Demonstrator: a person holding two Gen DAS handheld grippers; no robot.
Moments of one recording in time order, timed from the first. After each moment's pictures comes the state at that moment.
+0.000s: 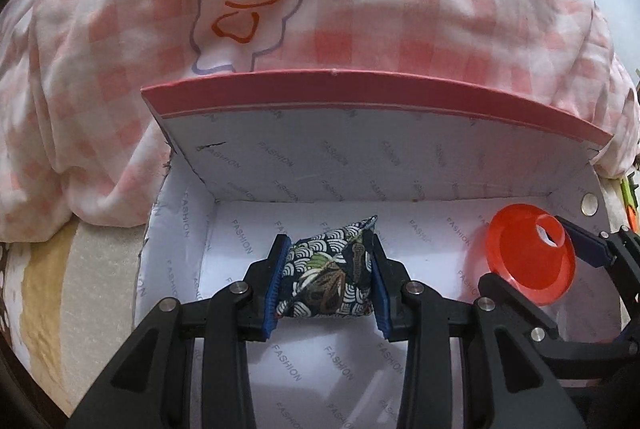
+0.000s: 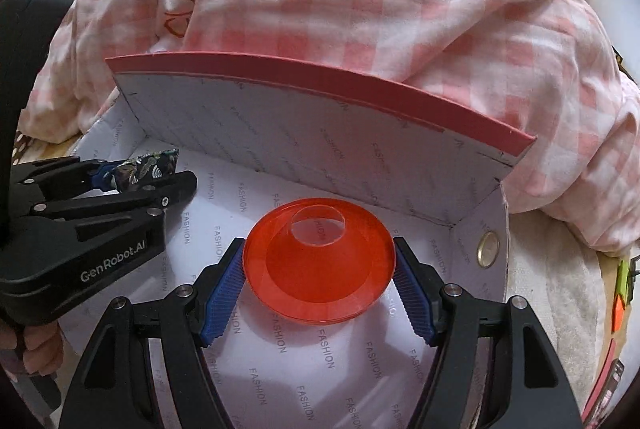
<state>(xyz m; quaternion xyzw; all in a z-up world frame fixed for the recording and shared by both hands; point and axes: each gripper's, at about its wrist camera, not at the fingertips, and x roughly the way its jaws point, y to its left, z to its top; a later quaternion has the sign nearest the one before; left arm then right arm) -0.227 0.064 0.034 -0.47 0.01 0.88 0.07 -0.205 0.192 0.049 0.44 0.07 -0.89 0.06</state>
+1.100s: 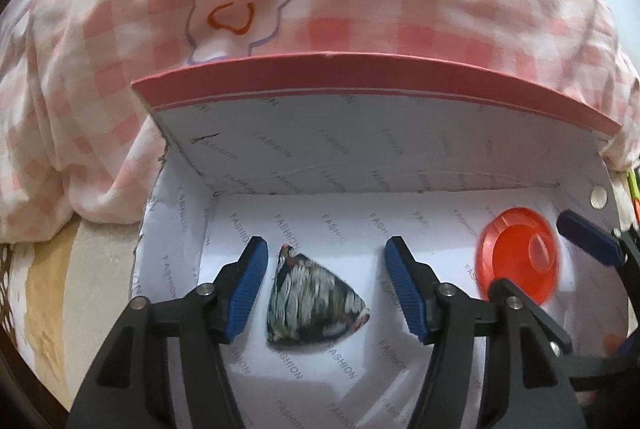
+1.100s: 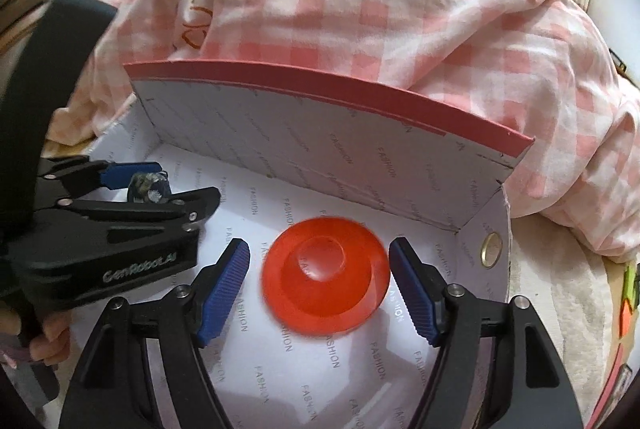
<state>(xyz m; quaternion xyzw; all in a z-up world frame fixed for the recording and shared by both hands) -0.206 0.069 0.035 -0.48 0.02 0.88 0.06 -0.175 0.193 0.053 0.41 0.05 -0.91 0.09</state>
